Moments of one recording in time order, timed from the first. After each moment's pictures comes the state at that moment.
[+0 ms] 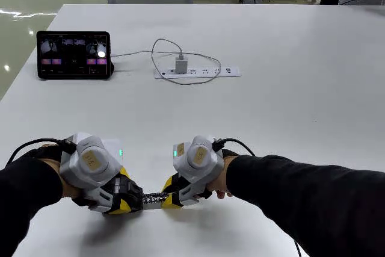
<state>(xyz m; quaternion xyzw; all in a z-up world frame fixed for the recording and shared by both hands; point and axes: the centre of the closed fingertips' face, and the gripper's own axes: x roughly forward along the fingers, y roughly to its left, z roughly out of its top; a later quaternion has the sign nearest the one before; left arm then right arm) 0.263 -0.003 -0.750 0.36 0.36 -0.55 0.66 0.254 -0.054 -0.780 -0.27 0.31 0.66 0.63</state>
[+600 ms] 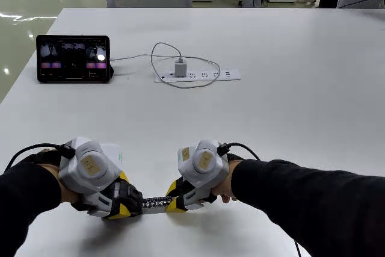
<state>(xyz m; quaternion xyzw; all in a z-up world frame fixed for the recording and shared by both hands) 0.263 -0.003 -0.750 0.35 0.36 -0.55 0.66 0.253 -0.064 -0.780 -0.28 0.31 0.66 0.63</state>
